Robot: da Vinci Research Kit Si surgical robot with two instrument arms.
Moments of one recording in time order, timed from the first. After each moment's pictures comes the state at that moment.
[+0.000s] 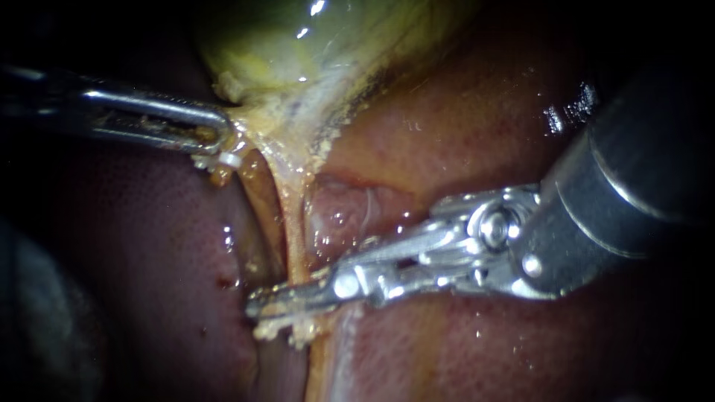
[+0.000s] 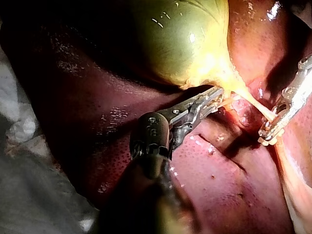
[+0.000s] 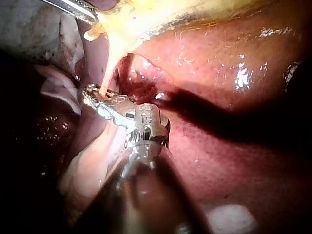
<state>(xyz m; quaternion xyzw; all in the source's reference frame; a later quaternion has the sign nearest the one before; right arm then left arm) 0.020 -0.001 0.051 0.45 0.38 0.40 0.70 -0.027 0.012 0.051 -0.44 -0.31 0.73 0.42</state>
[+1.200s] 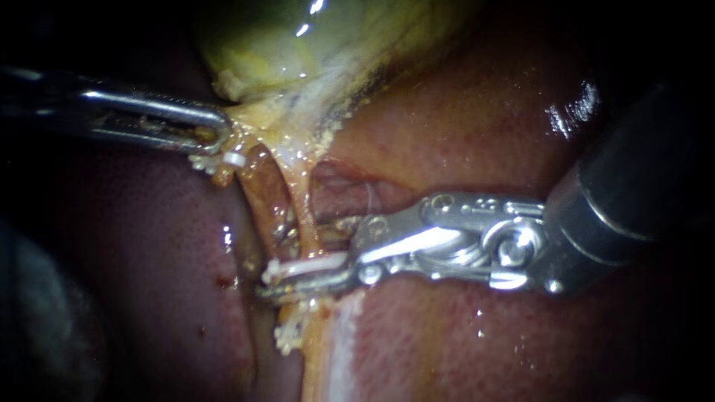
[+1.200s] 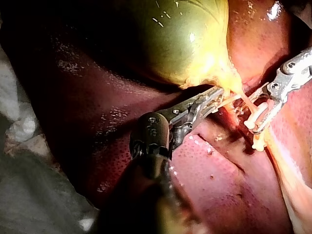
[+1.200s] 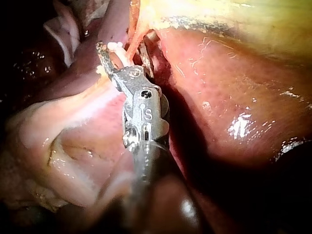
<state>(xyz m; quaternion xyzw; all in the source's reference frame) 0.019 -0.001 0.057 0.29 0.53 0.22 0.77 -0.028 0.012 0.050 -0.44 -0.31 0.73 0.42</state>
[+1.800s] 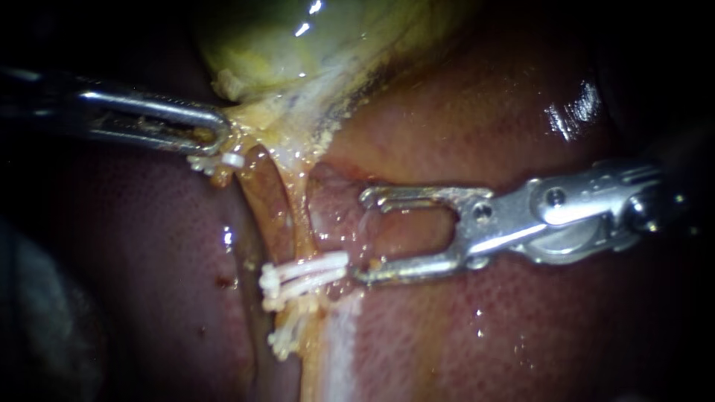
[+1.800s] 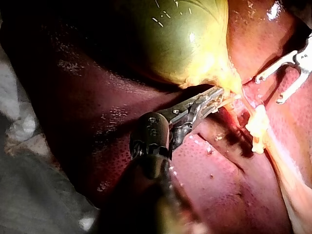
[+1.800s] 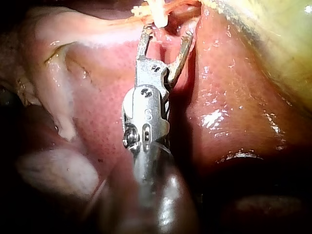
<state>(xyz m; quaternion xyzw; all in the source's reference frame) 0.008 0.000 0.053 0.18 0.56 0.11 0.80 -0.027 0.012 0.050 -0.44 -0.31 0.73 0.42</state>
